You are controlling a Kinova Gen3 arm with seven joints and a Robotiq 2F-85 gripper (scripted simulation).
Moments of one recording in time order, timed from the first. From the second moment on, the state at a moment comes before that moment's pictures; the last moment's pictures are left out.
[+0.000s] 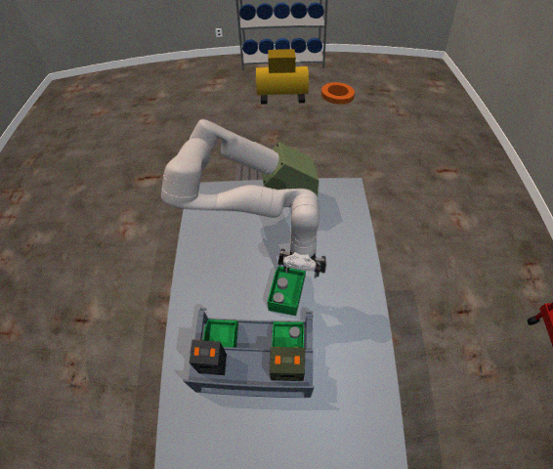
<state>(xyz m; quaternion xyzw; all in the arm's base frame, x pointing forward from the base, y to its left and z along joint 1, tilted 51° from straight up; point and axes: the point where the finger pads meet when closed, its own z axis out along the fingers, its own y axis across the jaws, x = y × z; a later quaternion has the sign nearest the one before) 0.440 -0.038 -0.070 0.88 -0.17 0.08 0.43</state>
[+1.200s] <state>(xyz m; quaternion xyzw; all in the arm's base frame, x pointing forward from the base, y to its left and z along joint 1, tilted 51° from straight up) 0.440 -0.038 -0.070 0.88 -0.17 0.08 0.43</state>
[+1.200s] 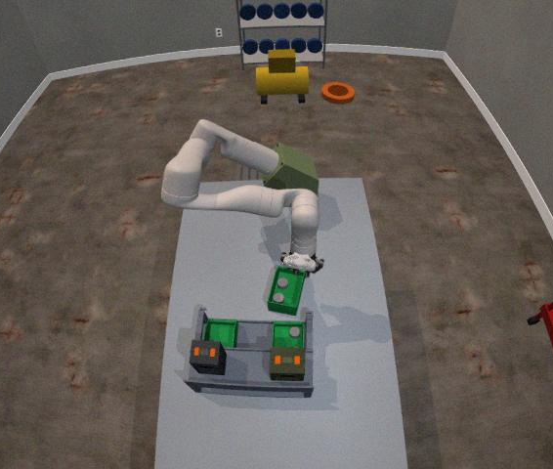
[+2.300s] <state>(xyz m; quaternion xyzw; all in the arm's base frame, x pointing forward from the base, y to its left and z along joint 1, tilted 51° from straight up) 0.439 -0.096 -0.115 0.88 -0.17 0.08 0.43</state>
